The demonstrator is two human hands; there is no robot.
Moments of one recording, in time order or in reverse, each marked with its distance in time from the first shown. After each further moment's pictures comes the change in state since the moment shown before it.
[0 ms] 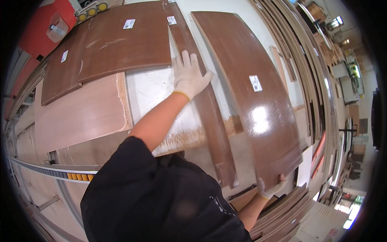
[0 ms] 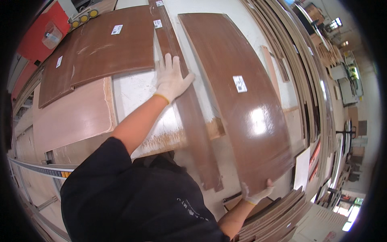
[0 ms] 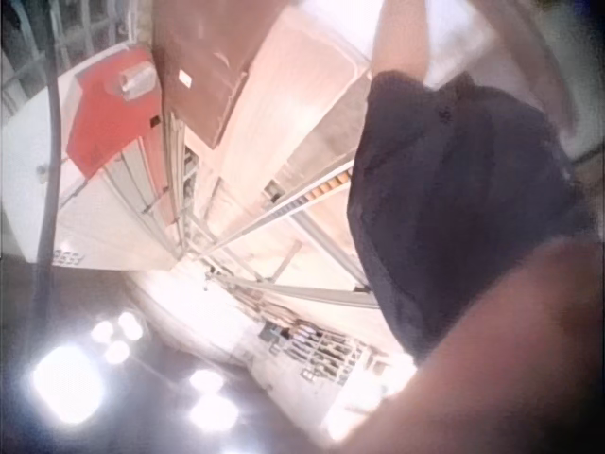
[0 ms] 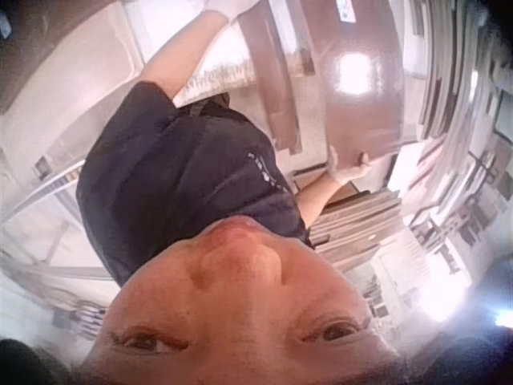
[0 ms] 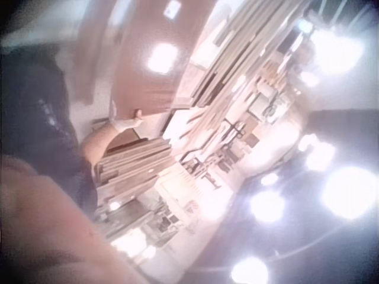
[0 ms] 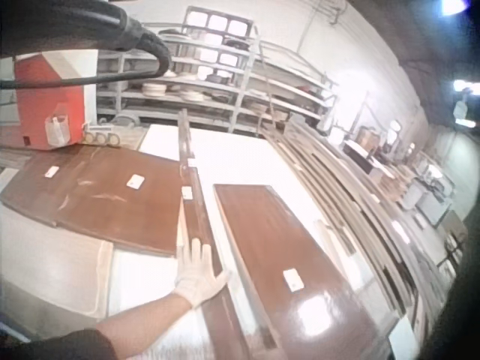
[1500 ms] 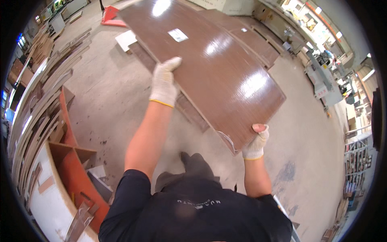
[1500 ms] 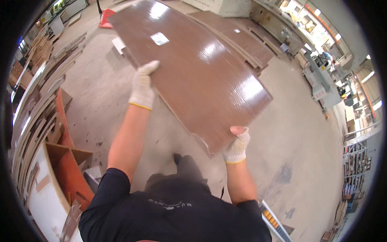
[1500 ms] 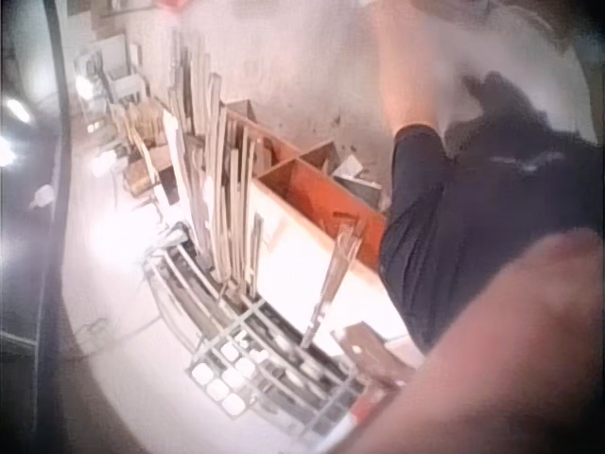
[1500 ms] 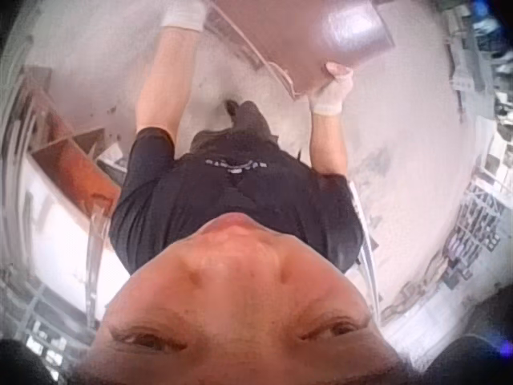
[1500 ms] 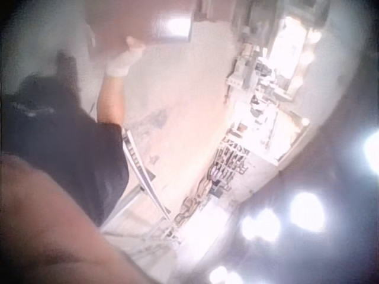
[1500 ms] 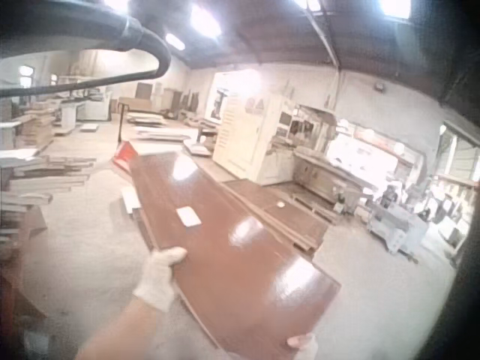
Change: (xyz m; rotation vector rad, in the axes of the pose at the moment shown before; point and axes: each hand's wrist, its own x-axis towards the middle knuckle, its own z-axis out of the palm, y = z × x) left_hand -0.631 0.672 -0.046 -1.583 -2.246 0.022; right_hand -0.339 -0.030 -0.379 0.711 1.204 -0.582
